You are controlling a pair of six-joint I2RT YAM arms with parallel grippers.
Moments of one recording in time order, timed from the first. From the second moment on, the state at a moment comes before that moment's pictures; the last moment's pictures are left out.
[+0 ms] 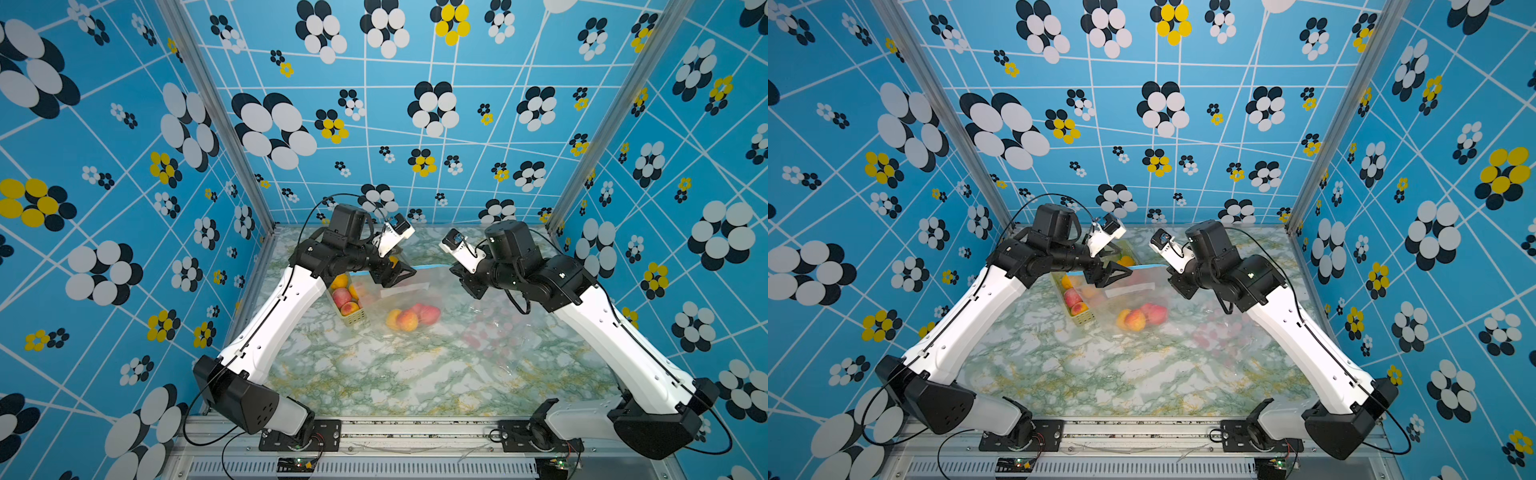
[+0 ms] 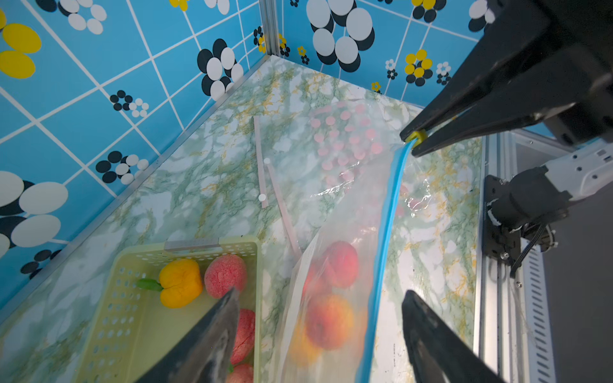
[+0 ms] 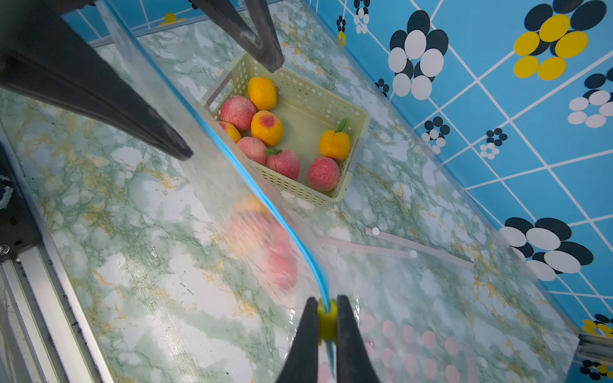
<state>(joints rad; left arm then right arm) -0.48 1.49 1.63 -0.82 0.60 0.36 0.66 1.34 1.61 -0.96 -0.02 -0.36</state>
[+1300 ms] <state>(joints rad) -0.14 1.28 1.69 -0.65 0.39 -0.17 0.66 1.09 1.39 -0.60 0.21 -0.07</state>
